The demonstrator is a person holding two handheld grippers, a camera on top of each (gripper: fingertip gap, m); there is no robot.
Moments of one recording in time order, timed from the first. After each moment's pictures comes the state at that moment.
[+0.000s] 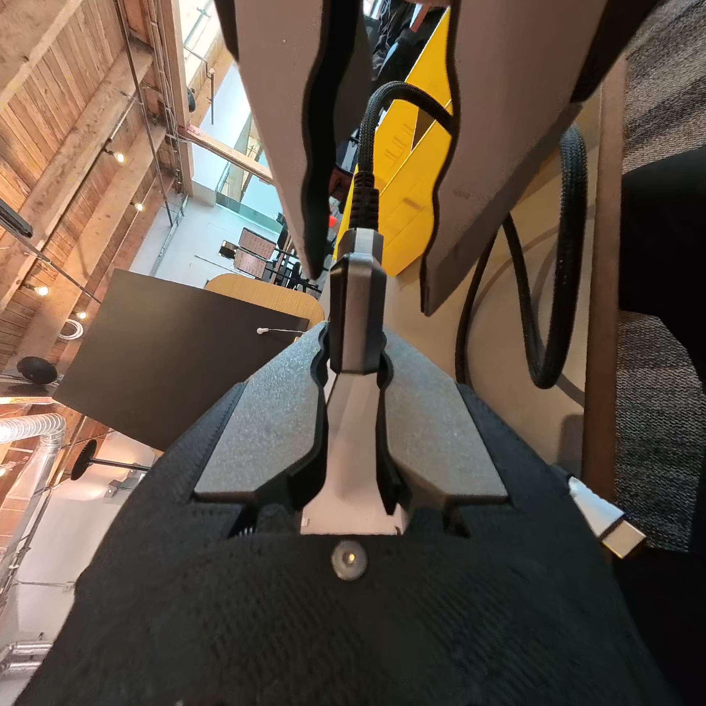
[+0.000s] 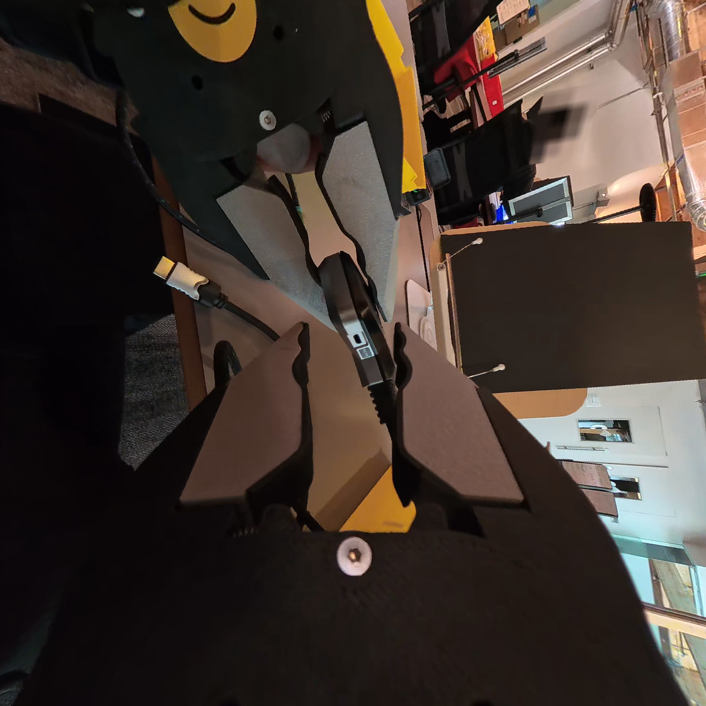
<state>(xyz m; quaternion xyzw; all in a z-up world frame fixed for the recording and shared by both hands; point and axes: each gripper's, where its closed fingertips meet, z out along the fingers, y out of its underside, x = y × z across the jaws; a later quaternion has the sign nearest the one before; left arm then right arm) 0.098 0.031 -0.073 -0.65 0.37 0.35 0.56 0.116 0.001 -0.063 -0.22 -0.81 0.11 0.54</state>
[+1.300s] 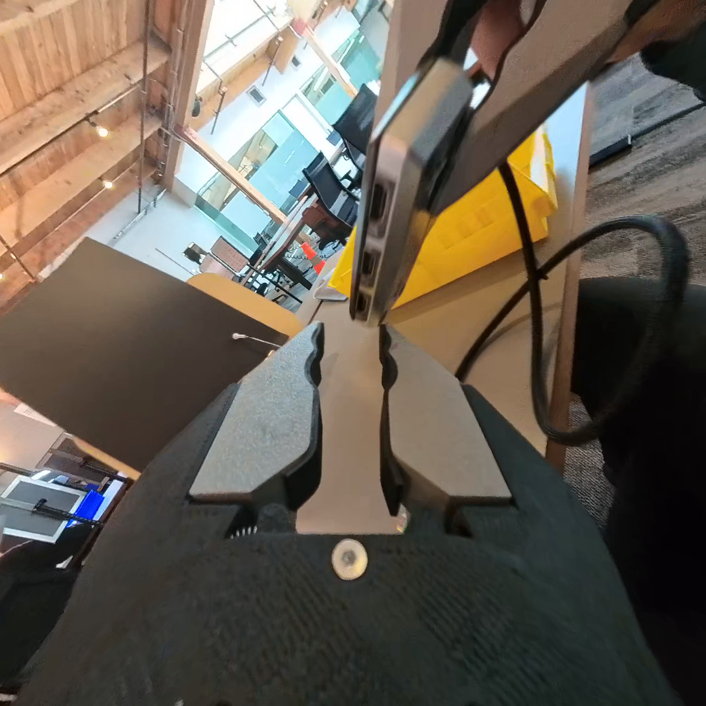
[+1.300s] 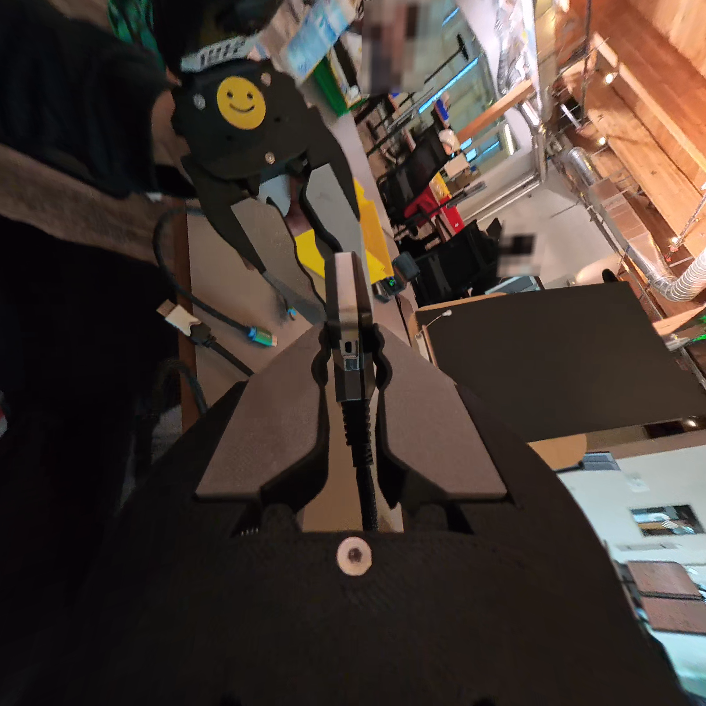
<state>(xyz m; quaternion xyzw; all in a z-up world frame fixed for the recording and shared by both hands) 0.097 0.019 -0.046 -0.67 0.30 0.24 0.64 0.144 -0.003 -0.015 -0.16 -0.76 0.27 0.57</state>
